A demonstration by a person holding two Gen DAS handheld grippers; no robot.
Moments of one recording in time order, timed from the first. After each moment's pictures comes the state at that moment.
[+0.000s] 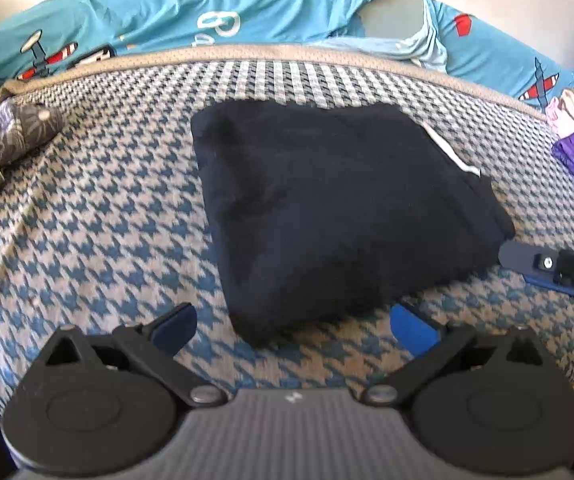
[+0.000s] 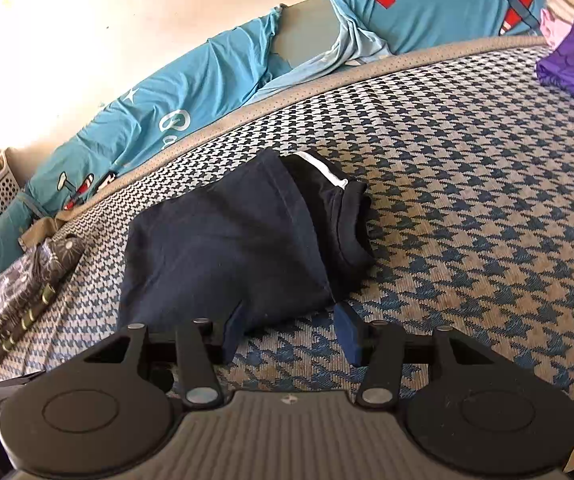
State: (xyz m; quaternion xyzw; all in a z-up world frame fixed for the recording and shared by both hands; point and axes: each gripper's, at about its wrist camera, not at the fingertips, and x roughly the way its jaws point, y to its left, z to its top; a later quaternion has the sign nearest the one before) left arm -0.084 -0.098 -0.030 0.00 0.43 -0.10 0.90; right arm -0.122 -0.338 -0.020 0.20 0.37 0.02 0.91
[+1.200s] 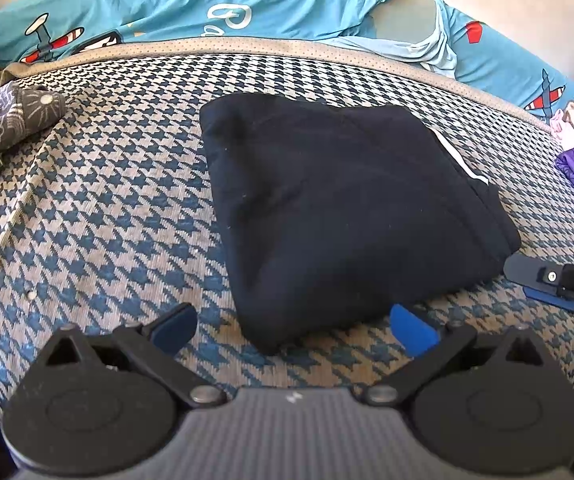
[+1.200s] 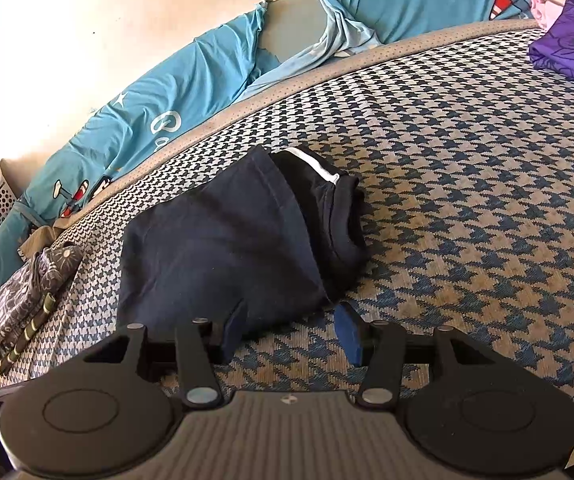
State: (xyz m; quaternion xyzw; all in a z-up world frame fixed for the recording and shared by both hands) left arm -0.078 -0.087 -0.037 -0.03 0.44 -0.10 0.89; right arm -0.115 -0.344 -0.022 0.21 0.38 0.02 0.90
